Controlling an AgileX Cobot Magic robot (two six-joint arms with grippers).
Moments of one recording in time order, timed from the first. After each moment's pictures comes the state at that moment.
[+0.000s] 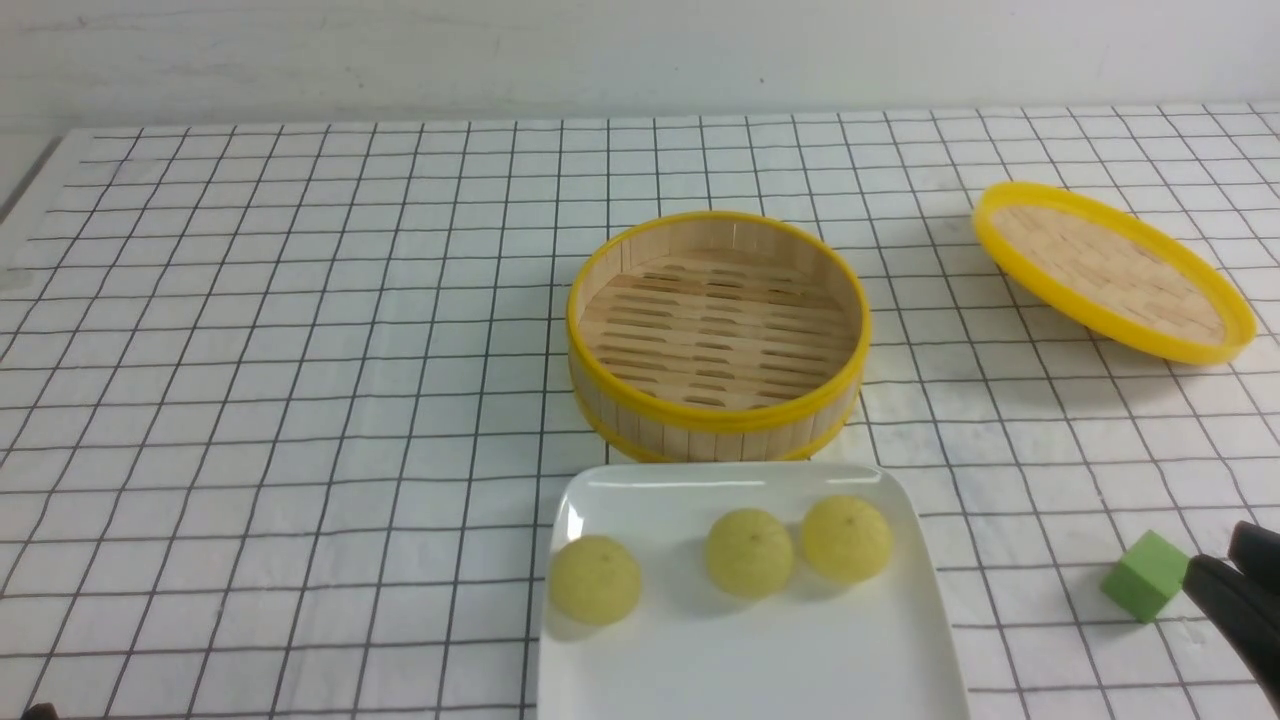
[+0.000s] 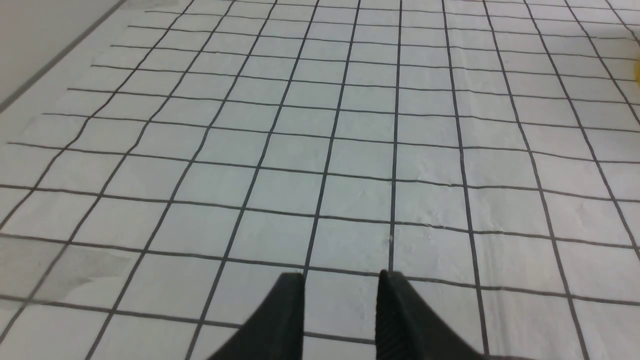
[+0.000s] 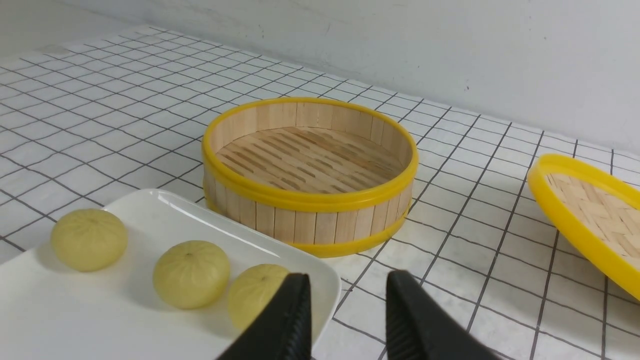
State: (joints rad) right arm 0.51 0.40 -0.09 0.51 -0.10 -0.55; left arm 0.00 -0.01 0.02 0.21 0.39 -0.23
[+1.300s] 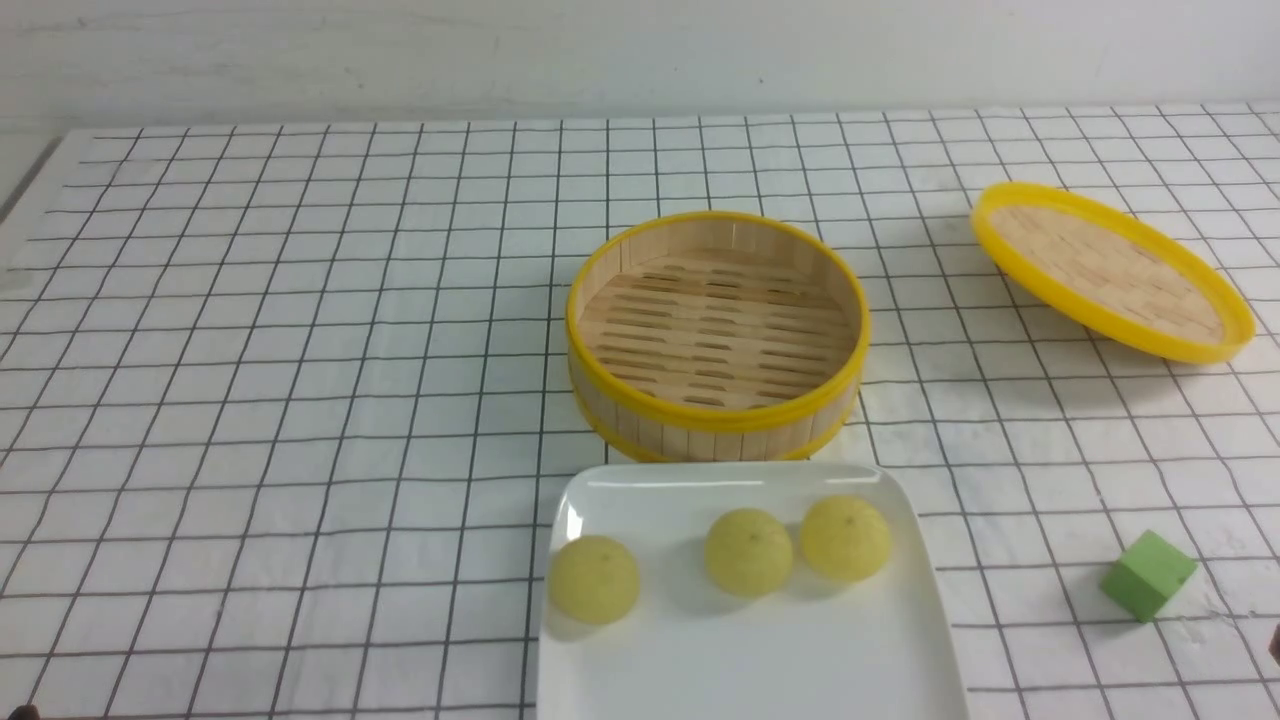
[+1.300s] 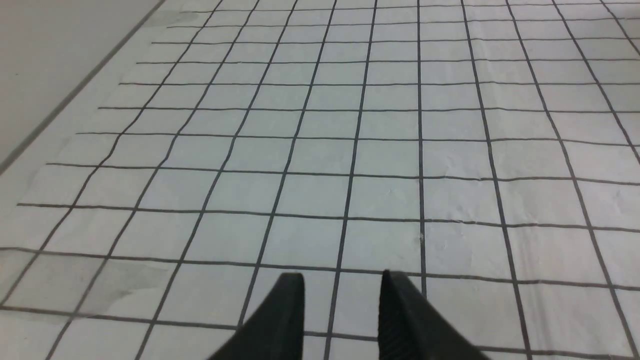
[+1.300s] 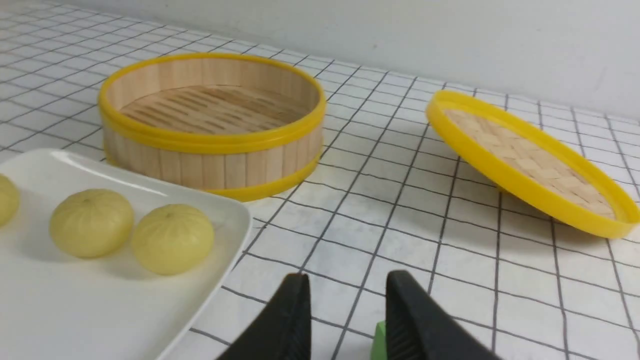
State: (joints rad) right arm 0.19 0.09 0.03 0.54 0.13 -0.60; left arm 0.00 -0.01 0.02 0.31 0.40 -0.23
